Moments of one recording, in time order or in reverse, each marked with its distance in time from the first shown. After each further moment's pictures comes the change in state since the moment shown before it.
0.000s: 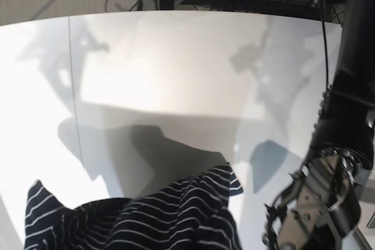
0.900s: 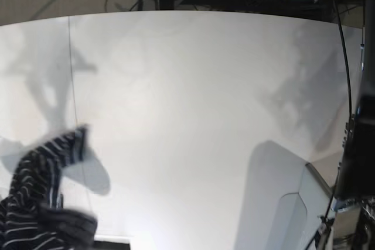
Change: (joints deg) left arm -8.6 -2.9 -1.0 -13.8 3.3 0.8 -2.9; right arm 13.1 1.7 -7.8 -16.1 -3.8 -1.0 1.0
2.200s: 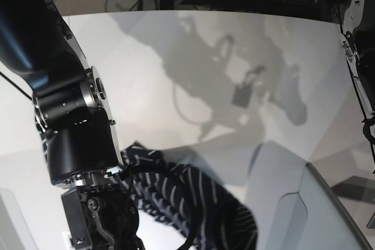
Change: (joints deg) left arm 32.8 -10.9 -42.6 -1.6 -1.1 -8.1 0.2; right arm -14.2 -37.4 -17.7 -11.6 7.9 0.1 2.3
